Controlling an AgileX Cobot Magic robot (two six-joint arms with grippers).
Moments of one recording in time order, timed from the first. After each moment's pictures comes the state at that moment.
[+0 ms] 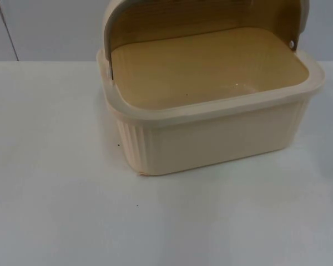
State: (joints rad) right arm 0.07 1.76 -0.73 -0.07 0.39 -0.22; left arm -0.14 1.15 -1.01 0.00 0.65 -0.04
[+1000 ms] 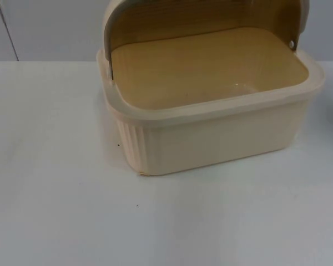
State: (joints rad) right arm 0.07 1.19 -1.18 -0.07 0.55 0.00; left arm -0.14 1.15 -1.01 0.00 0.64 -0.04
